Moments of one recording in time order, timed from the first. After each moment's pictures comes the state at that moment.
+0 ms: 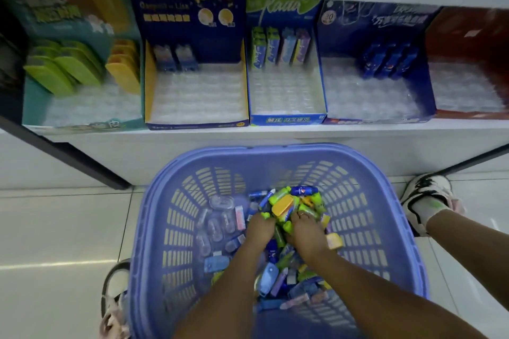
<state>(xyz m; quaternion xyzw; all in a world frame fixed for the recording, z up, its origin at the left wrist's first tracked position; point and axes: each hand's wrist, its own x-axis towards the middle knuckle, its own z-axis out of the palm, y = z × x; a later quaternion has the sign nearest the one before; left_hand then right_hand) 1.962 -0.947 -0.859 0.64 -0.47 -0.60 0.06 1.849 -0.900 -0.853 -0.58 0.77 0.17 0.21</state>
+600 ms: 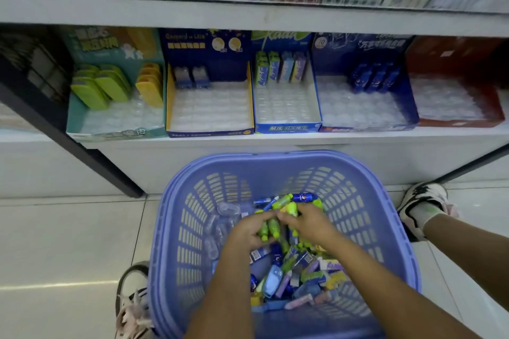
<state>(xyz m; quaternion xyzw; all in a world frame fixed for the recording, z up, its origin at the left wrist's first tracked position) 1.995 -0.960 -0.795 0.53 -0.17 -0.82 0.10 1.854 -0.913 -0.760 -0.50 0.74 -0.17 0.43</state>
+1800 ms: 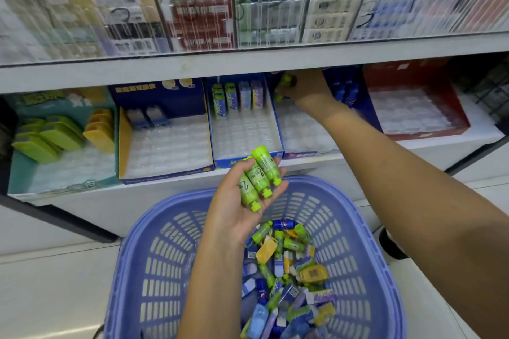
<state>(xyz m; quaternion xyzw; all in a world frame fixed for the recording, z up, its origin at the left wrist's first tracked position) 1.949 -0.996 -0.623 0.32 -0.11 -0.87 0.37 1.753 -1.118 -0.584 -0.59 0.75 -0.27 0.14</state>
